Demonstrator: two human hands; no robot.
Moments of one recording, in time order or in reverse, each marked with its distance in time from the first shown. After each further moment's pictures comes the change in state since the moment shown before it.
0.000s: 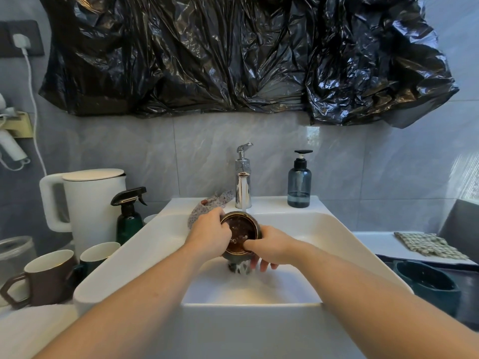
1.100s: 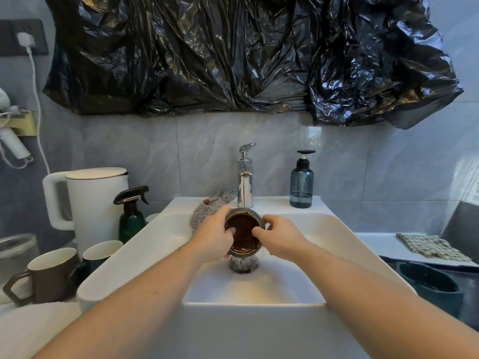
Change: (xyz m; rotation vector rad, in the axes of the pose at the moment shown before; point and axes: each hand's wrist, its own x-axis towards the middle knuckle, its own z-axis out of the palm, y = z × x) left_hand -0.005 -0.006 -0.002 -0.200 -0.144 0.107; right_hand 0.004 0.008 -0.003 0.073 0.351 -0.055
